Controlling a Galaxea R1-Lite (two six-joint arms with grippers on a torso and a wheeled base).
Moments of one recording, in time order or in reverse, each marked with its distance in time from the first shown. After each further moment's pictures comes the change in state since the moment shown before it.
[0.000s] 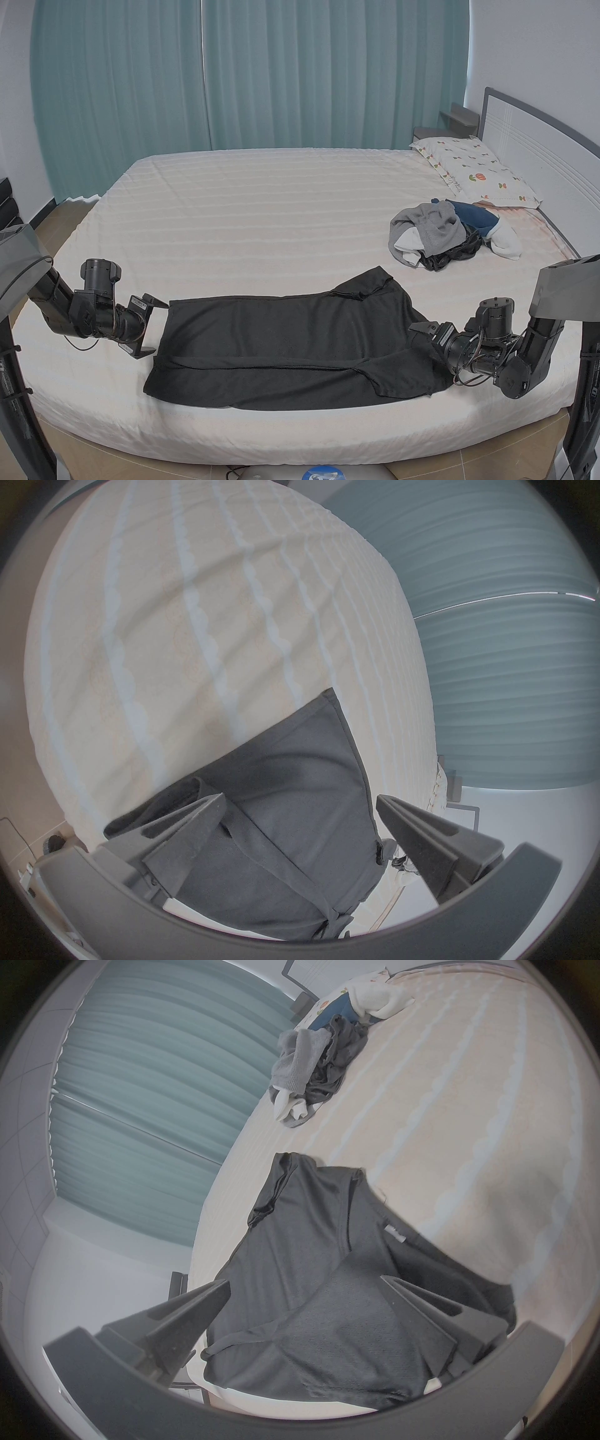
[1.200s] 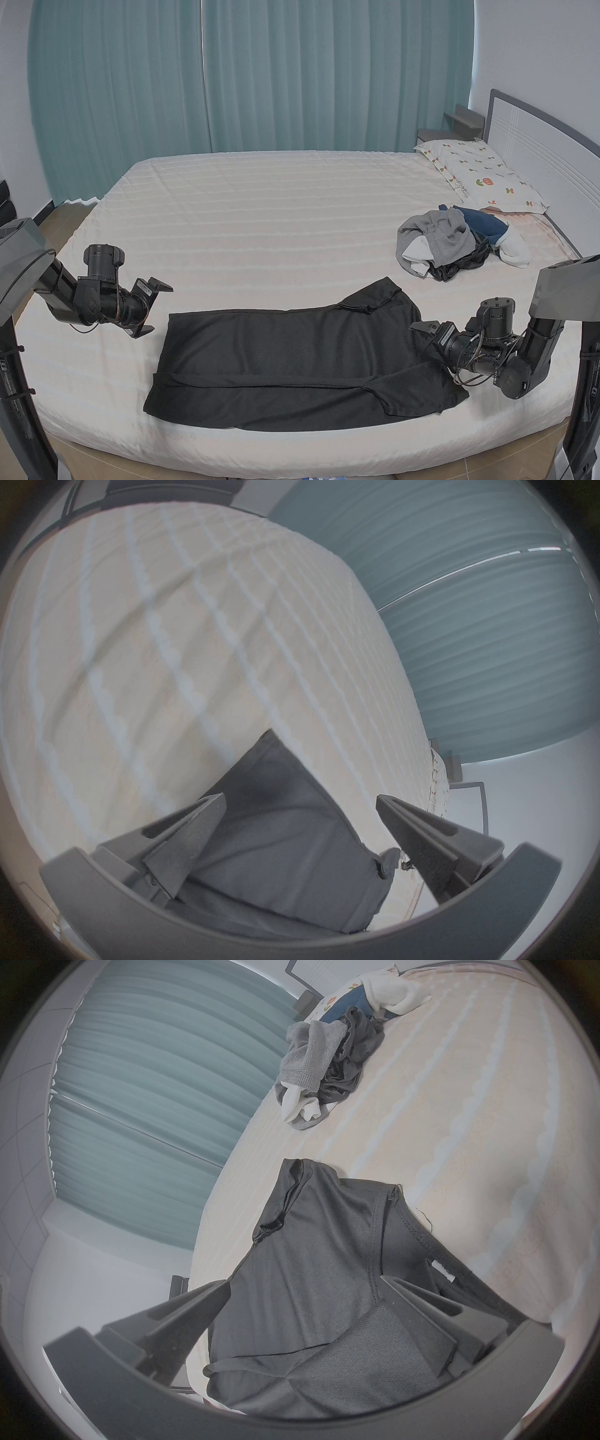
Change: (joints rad) left arm -0.011 0.016 -0.104 -0.002 0.033 0.171; right arm -0.003 0.004 0.003 -0.016 -0.001 0.000
